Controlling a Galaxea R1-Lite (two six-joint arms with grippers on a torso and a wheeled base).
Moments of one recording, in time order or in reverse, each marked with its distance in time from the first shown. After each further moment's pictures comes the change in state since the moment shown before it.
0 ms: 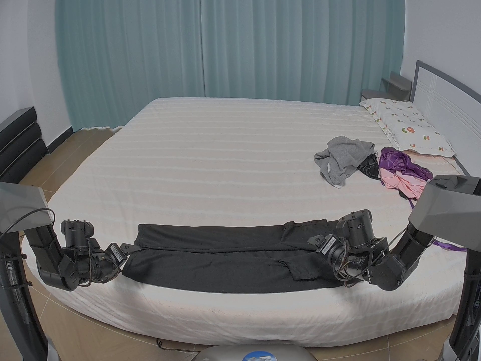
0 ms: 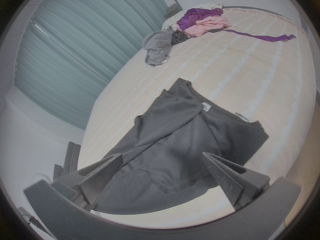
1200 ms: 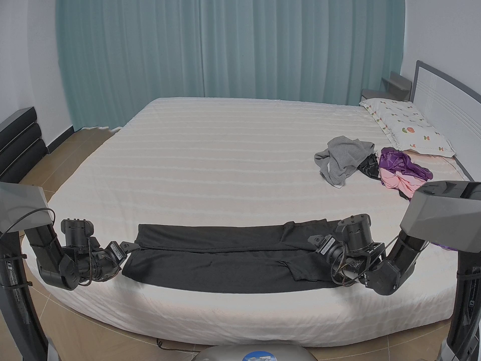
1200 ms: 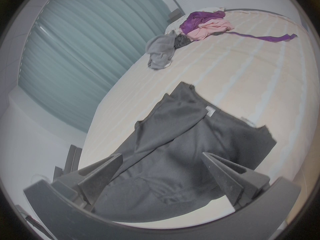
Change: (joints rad) left arm 0.000 0.002 -0.009 -0.008 0.003 -0.003; right arm 0.000 0.061 0.016 -0.138 -0.029 -0.019
